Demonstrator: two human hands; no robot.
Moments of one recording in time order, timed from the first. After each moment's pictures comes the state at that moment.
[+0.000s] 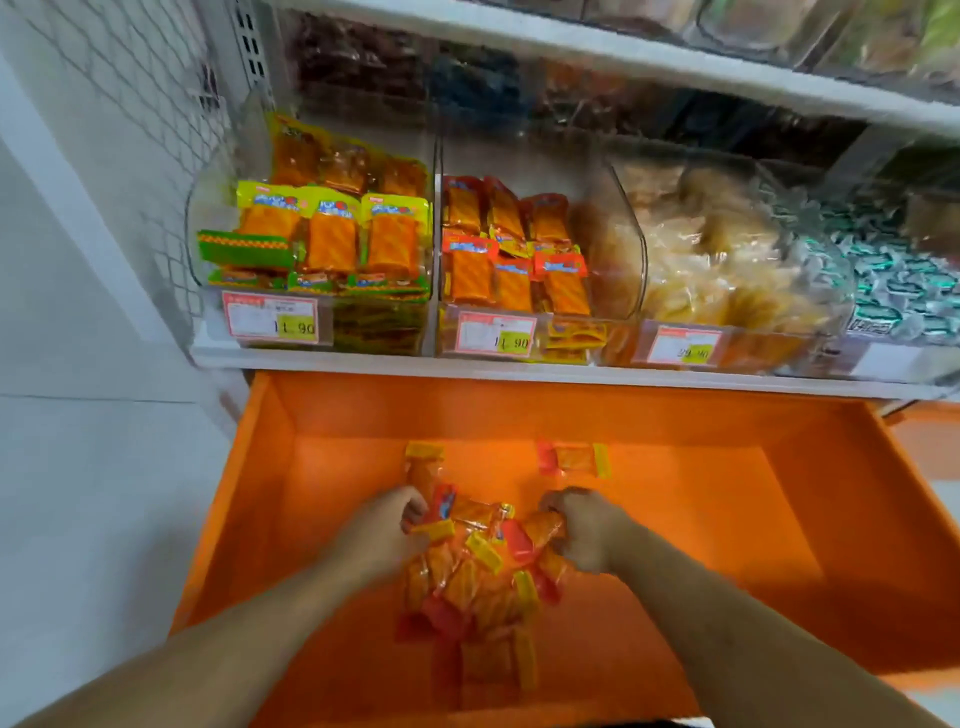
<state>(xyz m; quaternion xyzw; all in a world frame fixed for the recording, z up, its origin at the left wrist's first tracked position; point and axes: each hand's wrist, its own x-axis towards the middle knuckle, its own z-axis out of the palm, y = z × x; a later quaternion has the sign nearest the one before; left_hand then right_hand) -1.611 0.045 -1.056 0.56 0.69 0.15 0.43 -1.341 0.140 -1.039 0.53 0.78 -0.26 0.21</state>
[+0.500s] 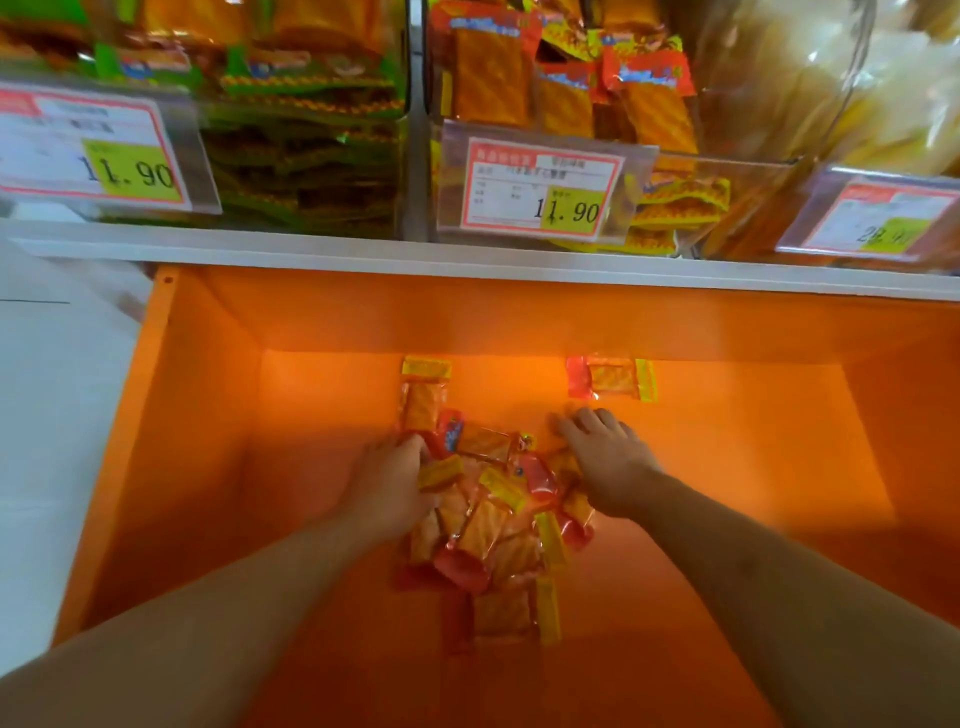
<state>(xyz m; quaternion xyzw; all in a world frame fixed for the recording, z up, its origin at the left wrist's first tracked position) -1.601 0.075 -1.177 0.55 0.73 0.04 0.40 -1.328 0.176 -1.156 0.46 0.83 -0.12 0.29</state>
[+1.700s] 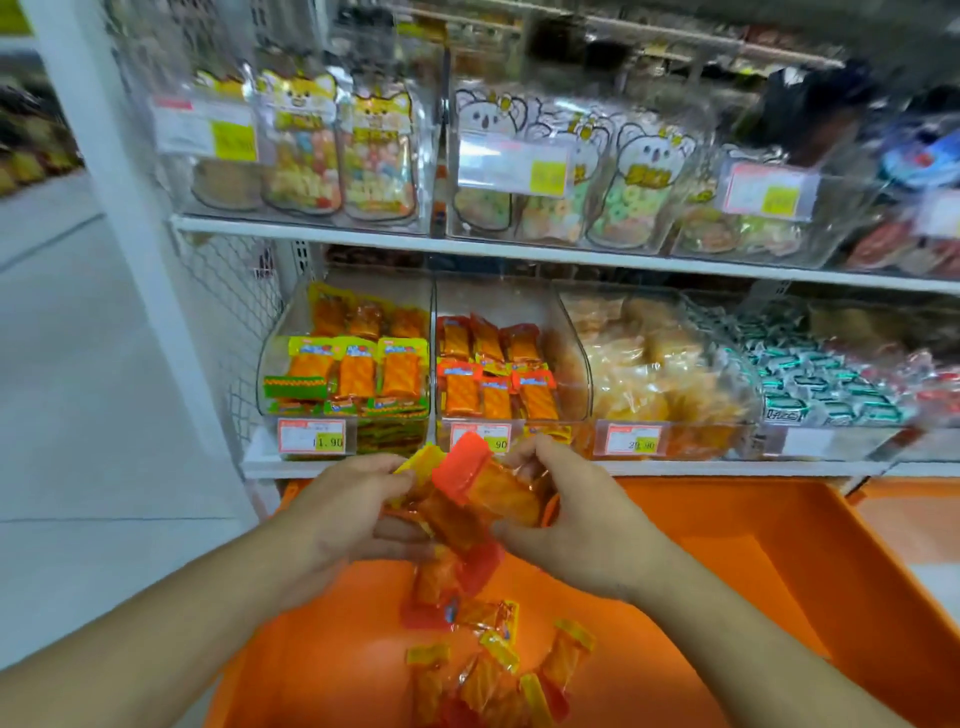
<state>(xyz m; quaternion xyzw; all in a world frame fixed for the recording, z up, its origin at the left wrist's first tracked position) -1.628 0.036 -0.826 0.32 0.58 0.43 0.61 -1.398 0.084 -0.807 0.45 0.81 -0.33 -0.20</state>
